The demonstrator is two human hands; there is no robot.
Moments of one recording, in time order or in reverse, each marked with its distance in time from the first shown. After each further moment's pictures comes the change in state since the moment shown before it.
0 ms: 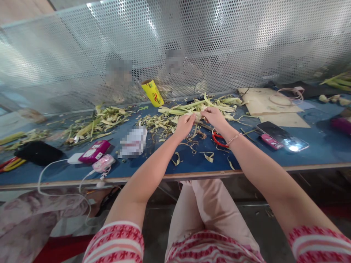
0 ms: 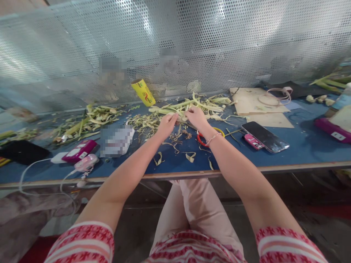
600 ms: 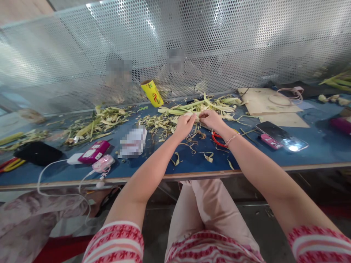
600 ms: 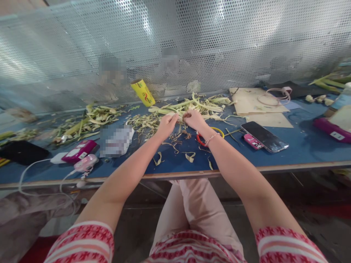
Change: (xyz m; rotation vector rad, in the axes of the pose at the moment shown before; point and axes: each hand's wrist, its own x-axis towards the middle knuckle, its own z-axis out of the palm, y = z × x) left_hand -0.001 0.002 -0.001 0.100 -0.023 0.126; right_hand -0.001 0.005 0.002 -0.145 -0.124 -0.026
